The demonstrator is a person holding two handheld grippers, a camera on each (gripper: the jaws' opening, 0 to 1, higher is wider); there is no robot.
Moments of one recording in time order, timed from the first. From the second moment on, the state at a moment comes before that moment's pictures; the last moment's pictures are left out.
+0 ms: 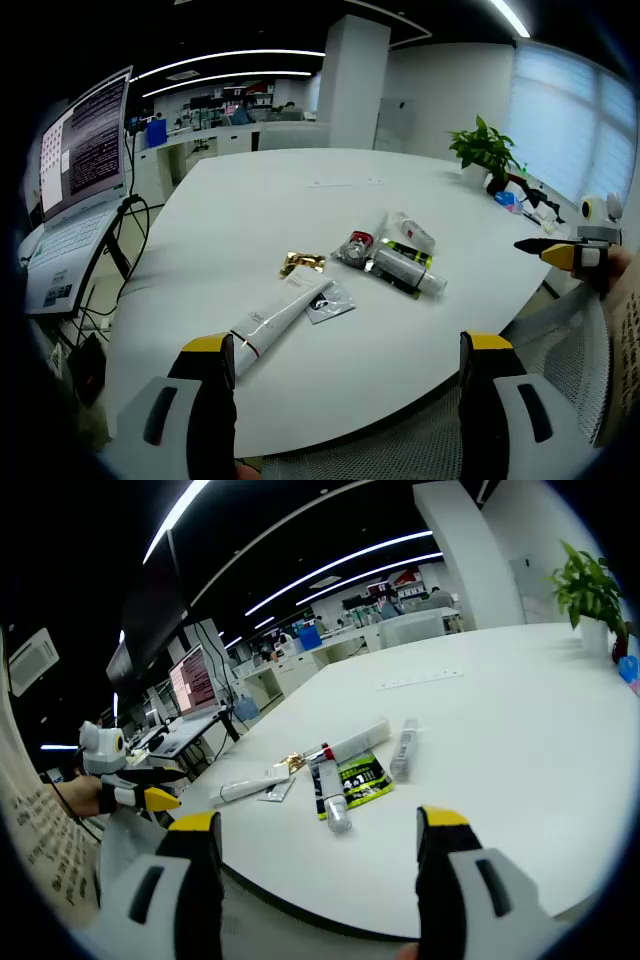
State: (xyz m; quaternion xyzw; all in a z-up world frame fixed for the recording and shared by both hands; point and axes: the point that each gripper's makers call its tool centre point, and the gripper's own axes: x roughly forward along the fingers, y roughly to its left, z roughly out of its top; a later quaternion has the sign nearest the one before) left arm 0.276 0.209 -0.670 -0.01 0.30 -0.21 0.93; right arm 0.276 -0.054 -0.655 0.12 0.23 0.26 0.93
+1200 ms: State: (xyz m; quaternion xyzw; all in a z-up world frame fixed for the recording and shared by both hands) left arm 0.276 0.209 -0.667 -0.01 0.29 -0.21 0.93; right arm 0.287 -0.062 -0.657 0.12 0.26 0.26 0.92
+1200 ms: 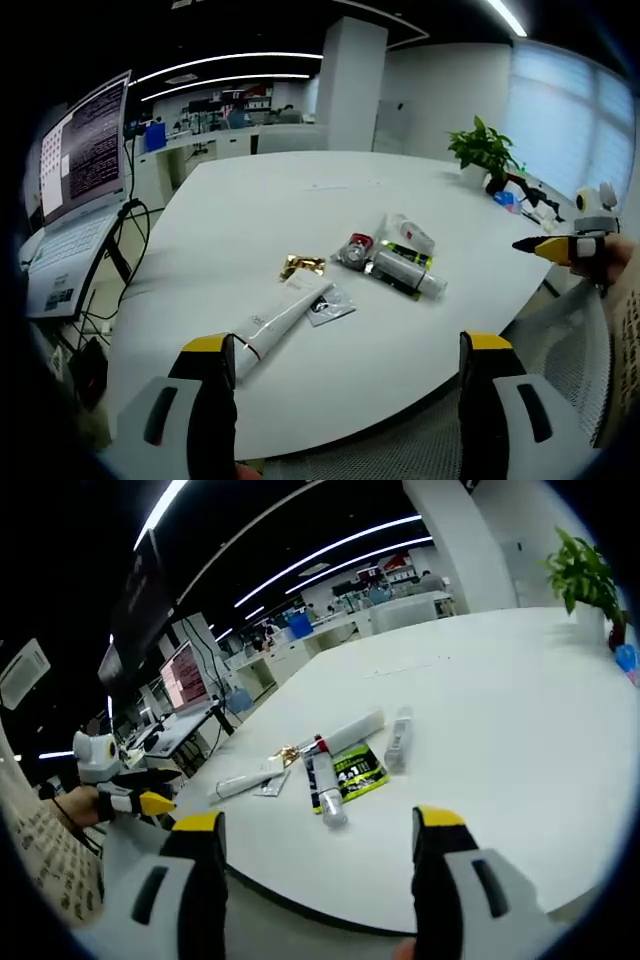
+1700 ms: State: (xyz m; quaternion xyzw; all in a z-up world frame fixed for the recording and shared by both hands) left arm 0.277 0.213 -0.664 -0.02 0.28 -0.20 0.94; right arm 0.372 -0.068 -0.651 0.02 0.26 0.29 0.92
